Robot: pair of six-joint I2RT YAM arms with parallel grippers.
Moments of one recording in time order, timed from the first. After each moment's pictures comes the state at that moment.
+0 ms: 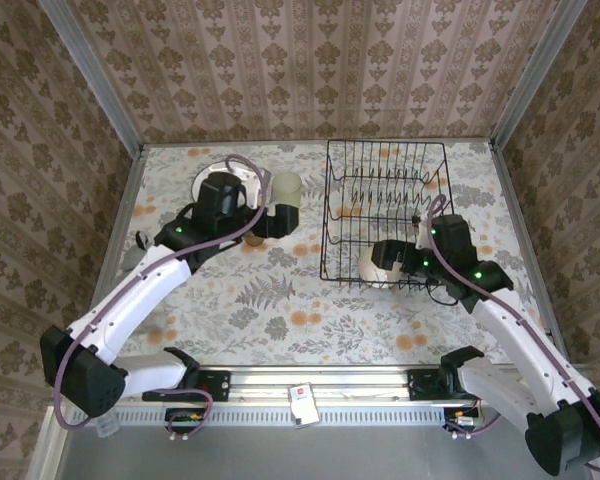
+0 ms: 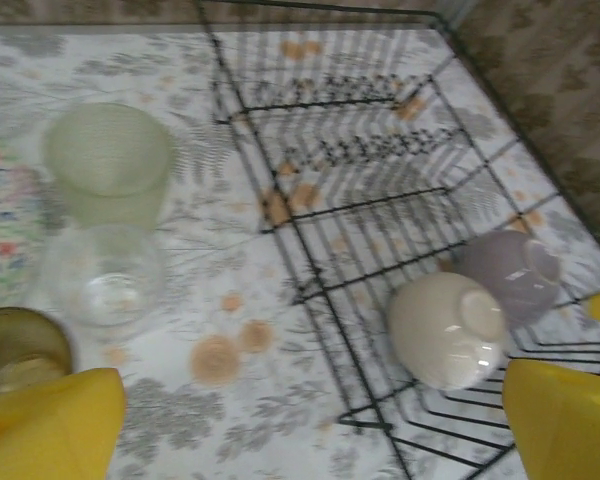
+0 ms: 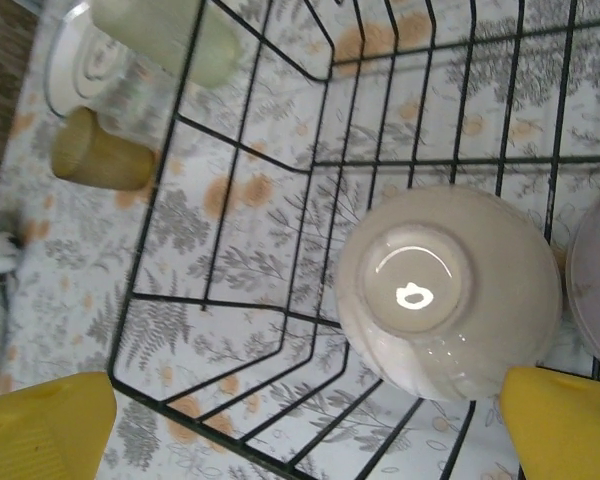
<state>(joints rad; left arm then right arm) -0.63 1.21 1.12 -0.45 0.20 -0.34 0.29 0.91 0.76 -0.61 -0.24 0.47</state>
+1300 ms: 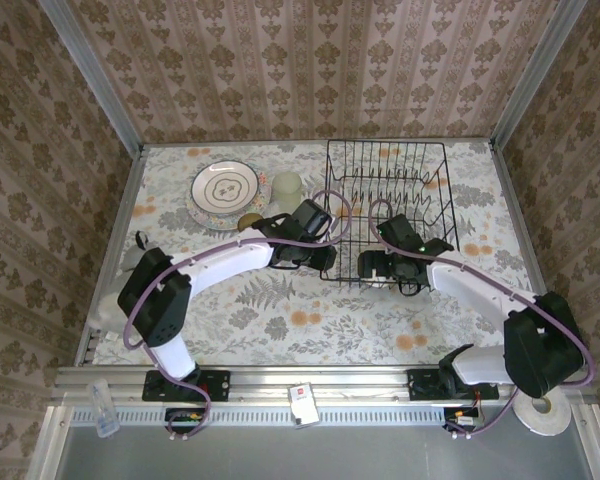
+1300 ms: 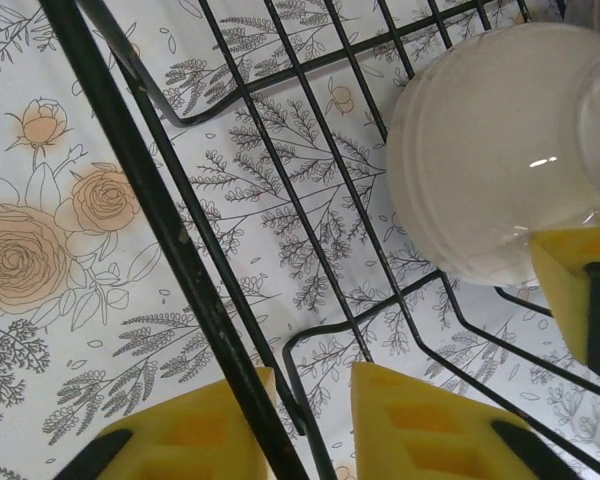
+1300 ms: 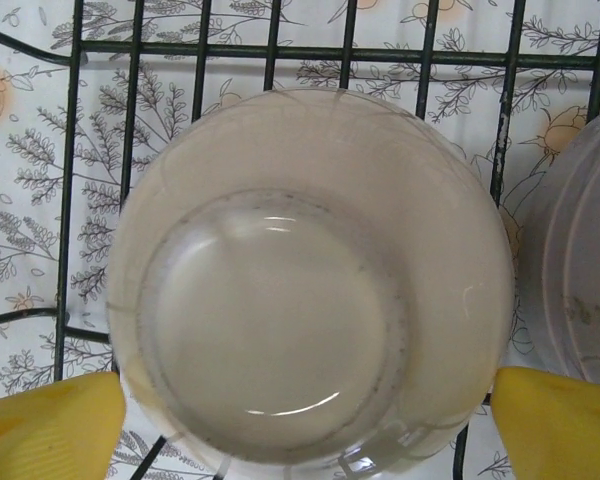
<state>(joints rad) -0.90 1.71 1.24 -0.51 0.11 -0.42 0.46 1.33 0.80 -0.58 0.08 0.47</state>
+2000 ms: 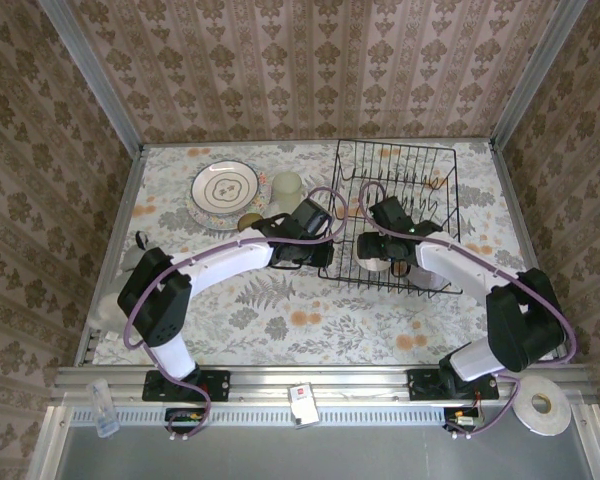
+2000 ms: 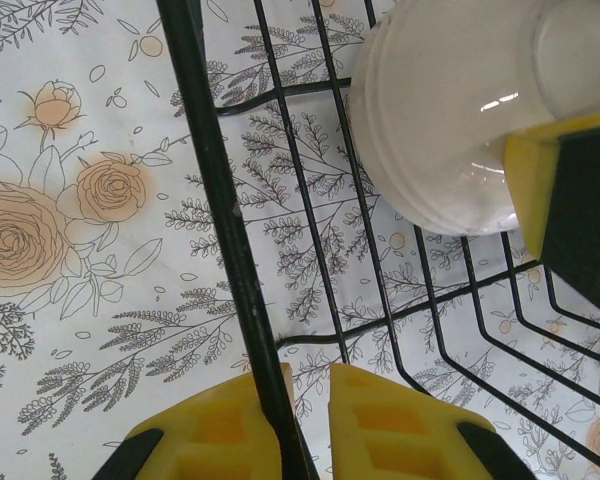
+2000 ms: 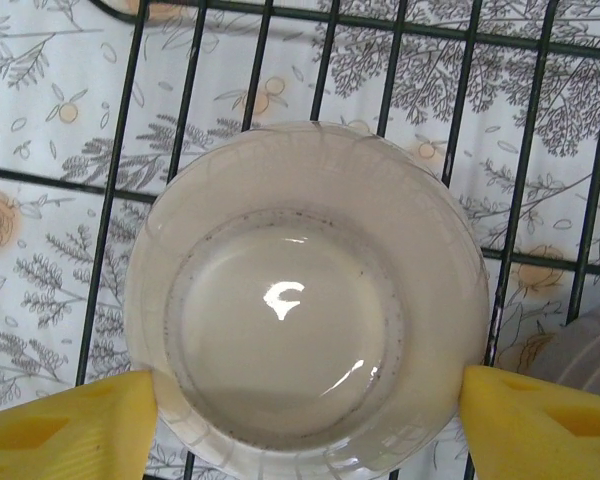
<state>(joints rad) -0.90 1.71 1.23 -0.49 0.10 -0.53 0.43 1.48 0.96 -0.55 0.16 0.44</state>
